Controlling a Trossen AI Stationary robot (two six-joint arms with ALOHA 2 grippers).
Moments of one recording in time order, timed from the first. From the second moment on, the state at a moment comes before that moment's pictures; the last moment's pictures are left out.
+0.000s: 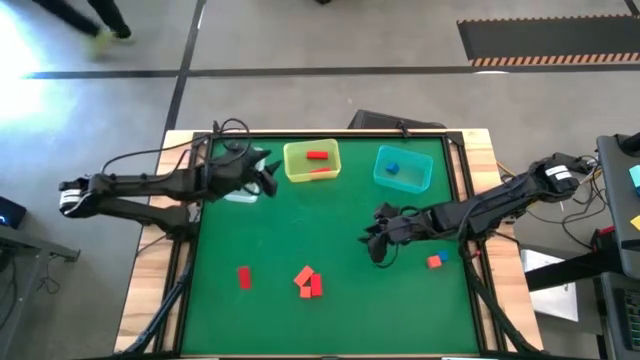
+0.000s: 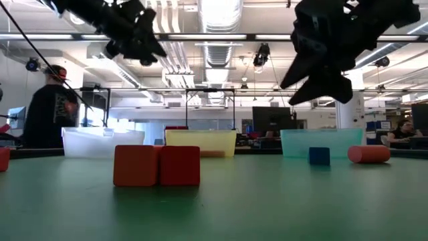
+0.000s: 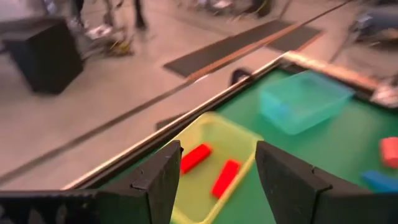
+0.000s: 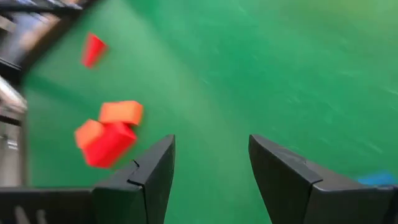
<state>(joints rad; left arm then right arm) 0.16 0.97 0.71 -0.08 -0.56 -0.24 0.24 1.32 0.69 -0.12 0.26 0.87</state>
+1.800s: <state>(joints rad) 0.07 0.97 0.71 -0.03 -0.56 -0.17 0.37 1.58 1.00 -1.27 -0.32 1.37</state>
